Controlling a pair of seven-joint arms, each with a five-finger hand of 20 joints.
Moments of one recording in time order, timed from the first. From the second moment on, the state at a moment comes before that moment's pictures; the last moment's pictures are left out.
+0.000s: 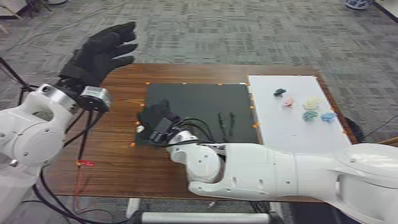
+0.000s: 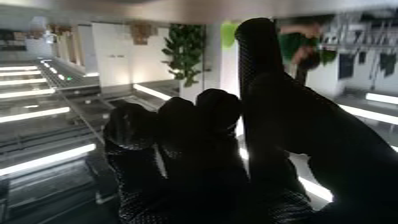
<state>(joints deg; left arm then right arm) 92.1 -39.2 -88.5 -115.9 41.6 -1.8 -3.0 -32.9 -73.0 -8.8 -88.5 -125.5 18.3 38.2</state>
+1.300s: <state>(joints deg) 124.3 -50.7 -108.2 -127.1 43.0 4.4 1.4 -87.9 -31.0 61.3 -100.0 -130.0 17.8 43.5</state>
